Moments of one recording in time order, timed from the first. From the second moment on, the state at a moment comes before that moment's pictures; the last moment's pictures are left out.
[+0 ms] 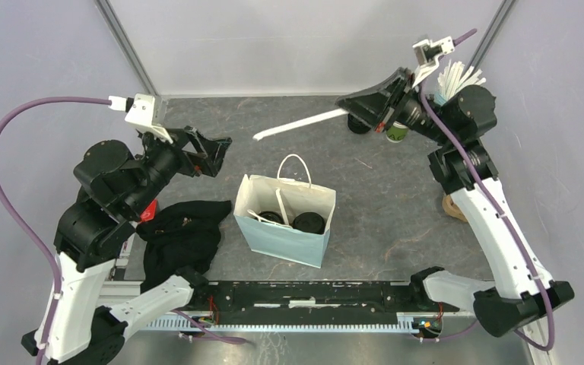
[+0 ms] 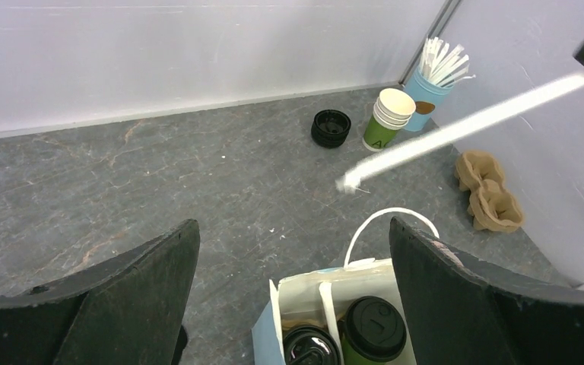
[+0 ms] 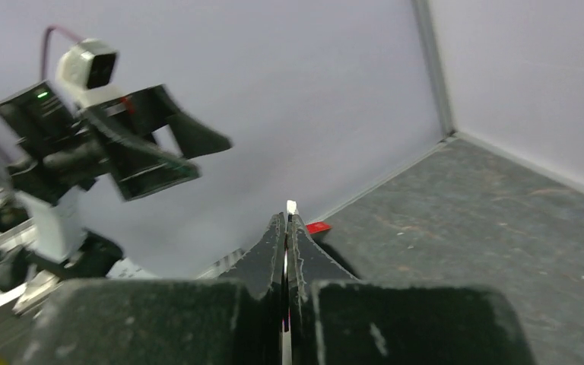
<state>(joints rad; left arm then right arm) -0.59 0.88 1.60 -0.79 -0.15 -0.23 0.31 1.19 1.45 0.09 -0.75 0.68</state>
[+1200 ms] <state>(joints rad) -0.59 0.94 1.69 -0.90 -0.21 -0.57 0.98 1.21 1.50 -0.62 -0.06 0.27</state>
